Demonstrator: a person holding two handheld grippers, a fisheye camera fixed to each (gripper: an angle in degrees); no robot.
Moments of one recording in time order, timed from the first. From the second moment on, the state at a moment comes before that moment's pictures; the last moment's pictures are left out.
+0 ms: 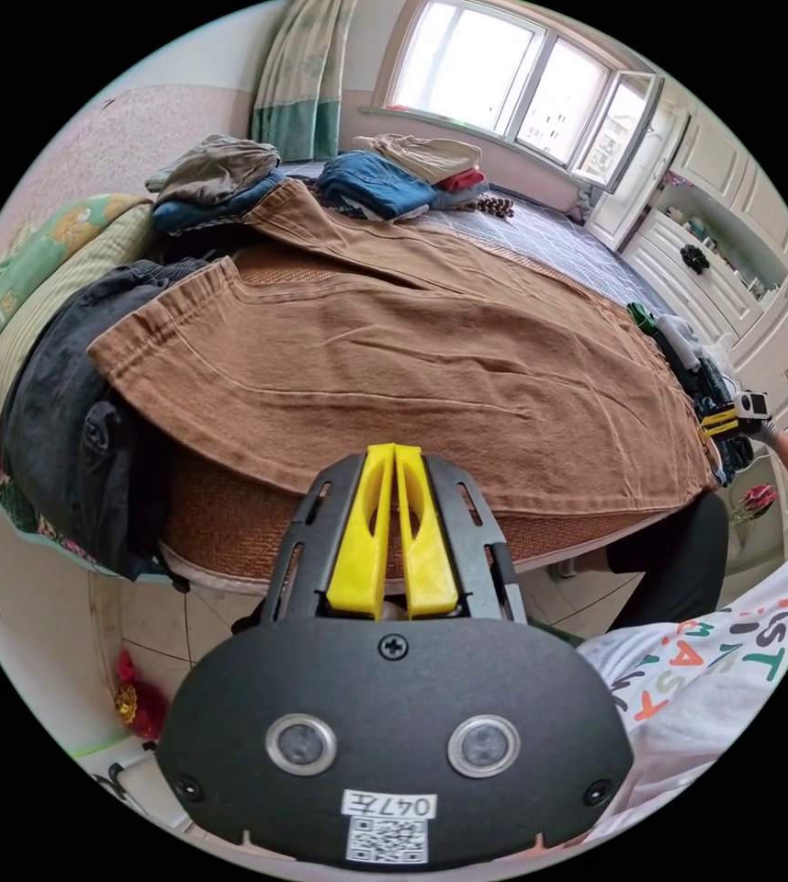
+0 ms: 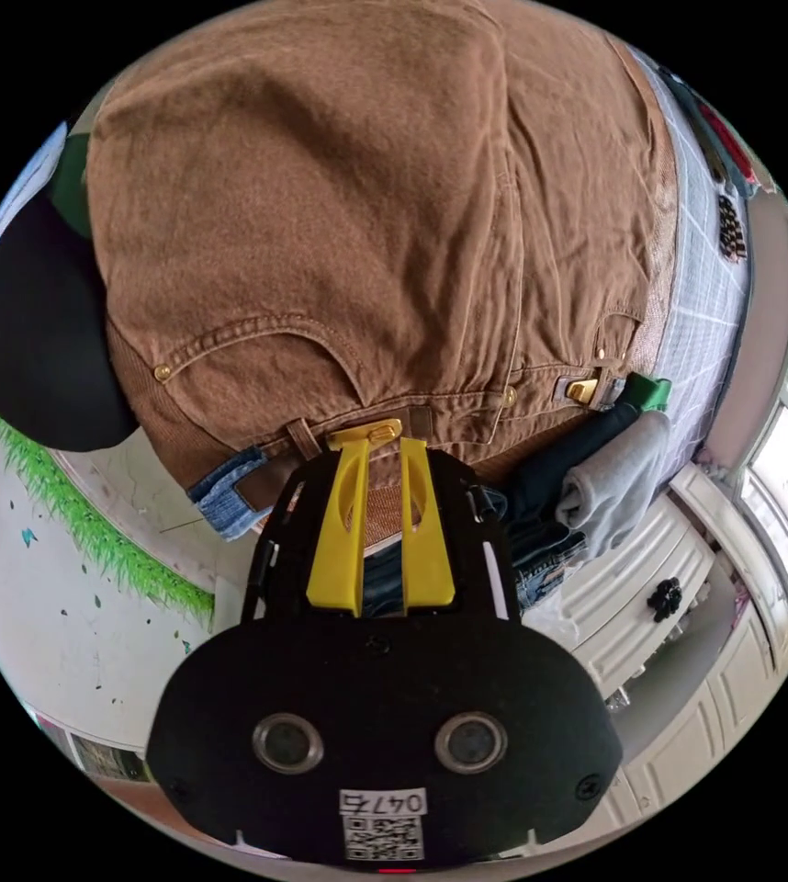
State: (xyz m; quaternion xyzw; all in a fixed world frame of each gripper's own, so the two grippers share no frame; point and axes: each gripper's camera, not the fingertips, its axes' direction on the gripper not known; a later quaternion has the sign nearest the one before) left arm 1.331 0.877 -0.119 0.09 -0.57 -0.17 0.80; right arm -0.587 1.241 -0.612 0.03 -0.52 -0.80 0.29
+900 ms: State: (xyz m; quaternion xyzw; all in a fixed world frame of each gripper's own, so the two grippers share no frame) left arm 1.325 0.889 -0.134 0.10 -0.55 -0.18 0.81; right arm -0.663 1.299 -0.429 -0.33 -0.57 -0.67 0.35
